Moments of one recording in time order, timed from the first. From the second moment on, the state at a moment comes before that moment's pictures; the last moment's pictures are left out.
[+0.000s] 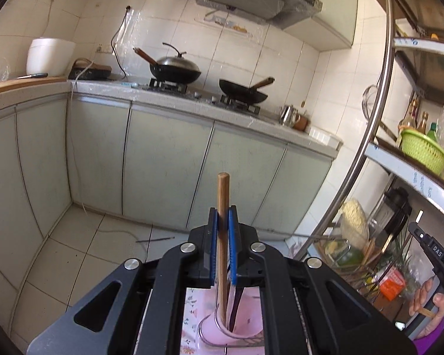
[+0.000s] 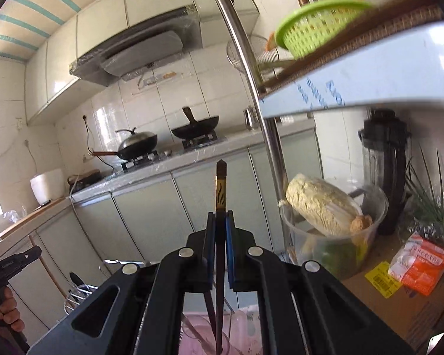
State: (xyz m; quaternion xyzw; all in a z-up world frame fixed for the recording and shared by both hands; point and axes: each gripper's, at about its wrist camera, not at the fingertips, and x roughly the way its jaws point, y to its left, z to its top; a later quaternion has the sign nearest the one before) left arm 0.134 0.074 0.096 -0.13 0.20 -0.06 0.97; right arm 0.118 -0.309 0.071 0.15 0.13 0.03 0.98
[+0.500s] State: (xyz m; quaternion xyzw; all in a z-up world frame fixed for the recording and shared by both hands) left arm 0.153 0.057 0.058 -0.12 0.26 -0.06 0.96; right arm 0.138 -0.292 0.027 0.13 0.21 0.06 0.97
